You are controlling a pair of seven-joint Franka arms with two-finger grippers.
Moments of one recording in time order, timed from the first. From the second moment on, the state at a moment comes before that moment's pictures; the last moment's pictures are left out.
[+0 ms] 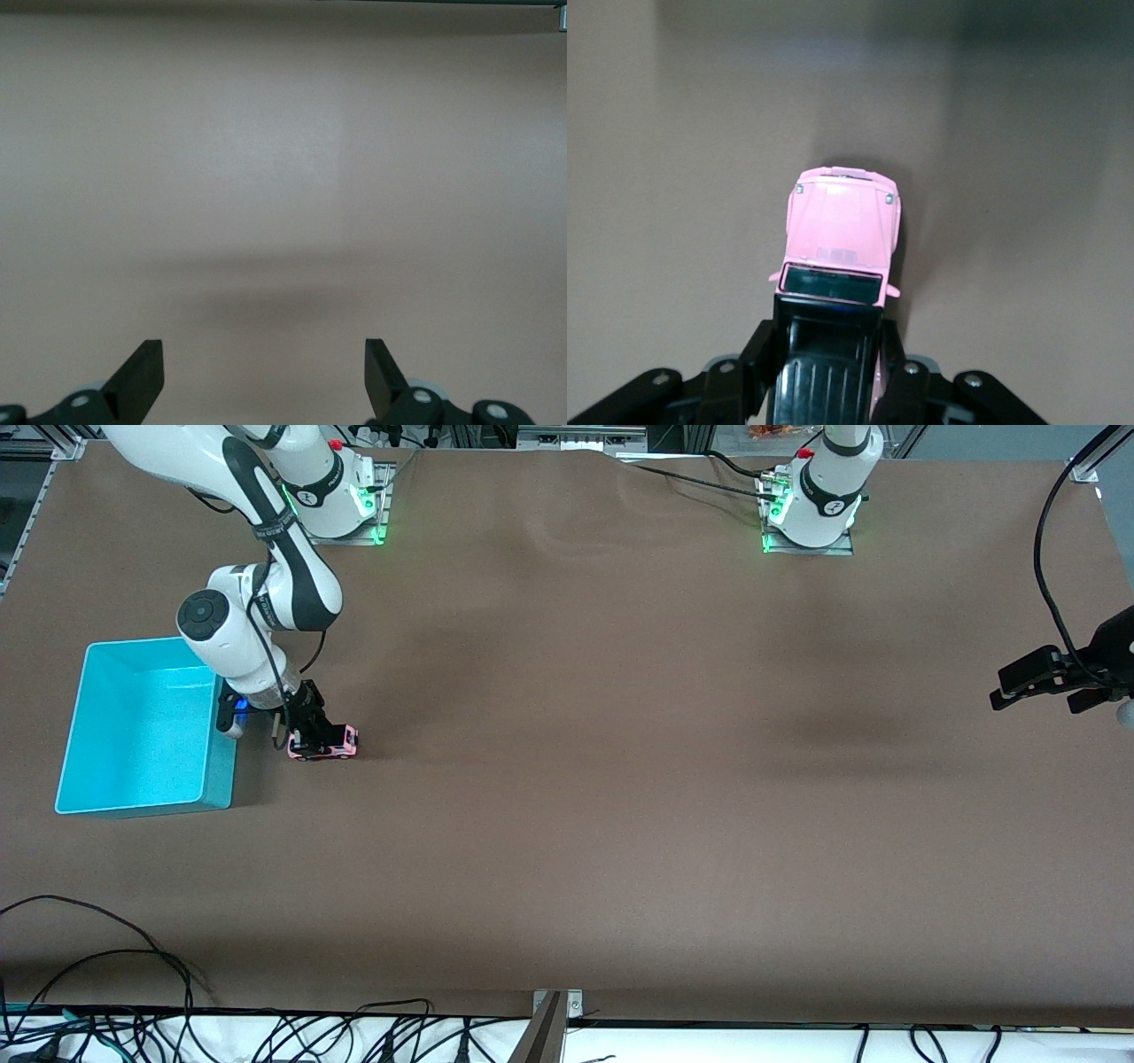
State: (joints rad) left arm 0.09 0.17 -0.04 -1.41 -0.05 1.61 0.05; right arm 0.19 0.28 -0.03 -2.35 0.11 2.81 1.43
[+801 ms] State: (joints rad) left arm 0.09 0.17 -0.04 -1.41 -0.05 1.61 0.05; right arm 0.10 0.06 -0.04 -2.32 0.11 2.46 0.65
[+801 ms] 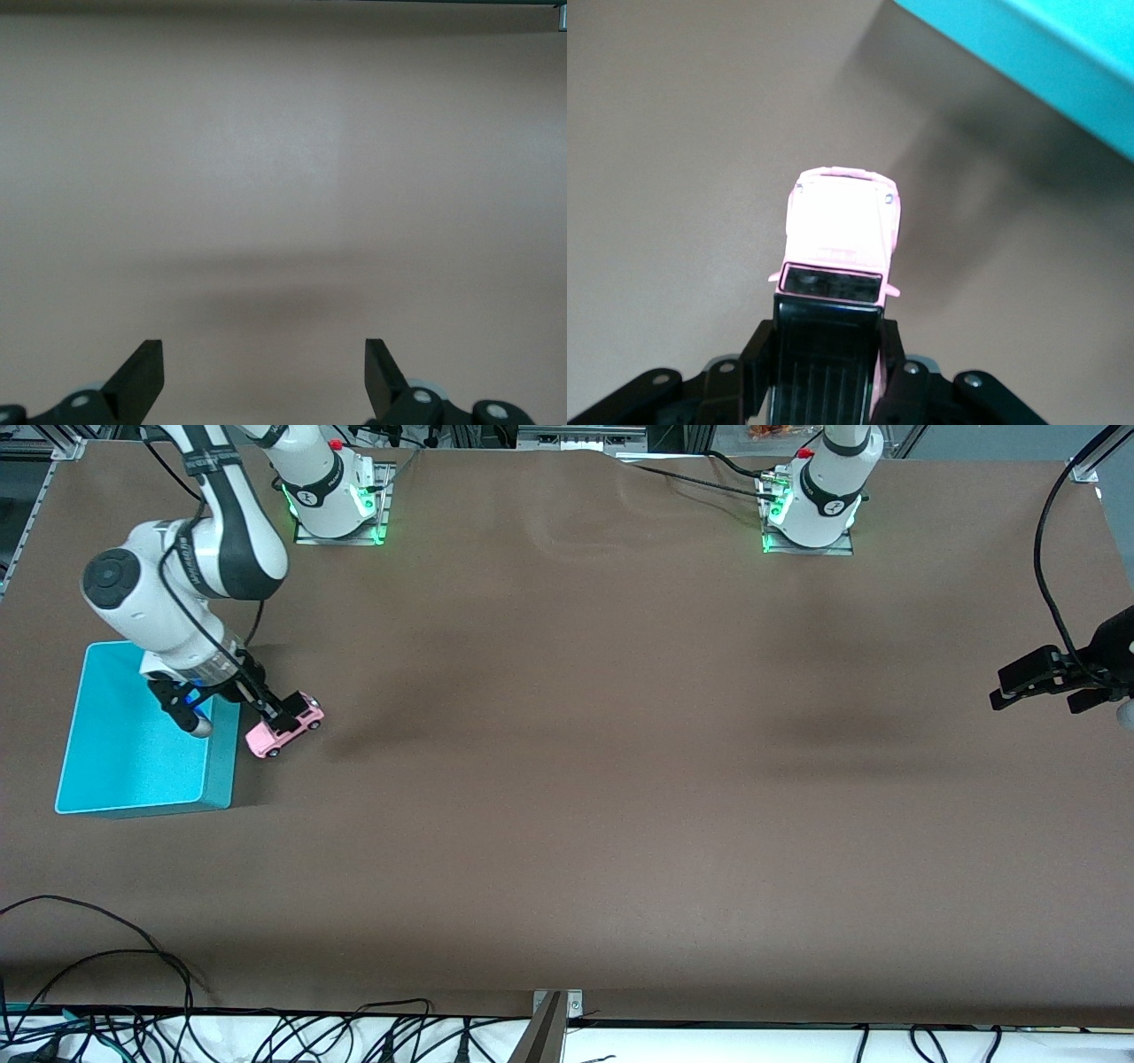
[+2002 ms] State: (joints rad) left arm 0.09 0.17 -0.04 -1.41 -0.05 1.61 0.06; right arm -0.02 0.16 -0.30 -2.25 -0.15 2.35 -0.08
